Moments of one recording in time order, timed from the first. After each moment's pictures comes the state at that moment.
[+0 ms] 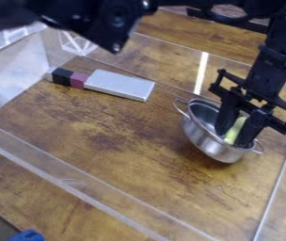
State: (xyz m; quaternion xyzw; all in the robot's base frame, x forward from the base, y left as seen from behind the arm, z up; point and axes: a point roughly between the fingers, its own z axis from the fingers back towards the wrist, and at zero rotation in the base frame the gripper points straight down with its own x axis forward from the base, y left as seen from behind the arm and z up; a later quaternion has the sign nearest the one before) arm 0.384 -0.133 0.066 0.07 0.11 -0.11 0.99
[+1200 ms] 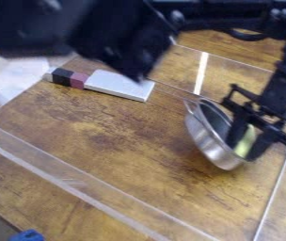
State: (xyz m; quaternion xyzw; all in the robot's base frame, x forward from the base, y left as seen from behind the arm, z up) arm 0.389 -0.110 0.051 0.08 0.14 -0.06 0.99
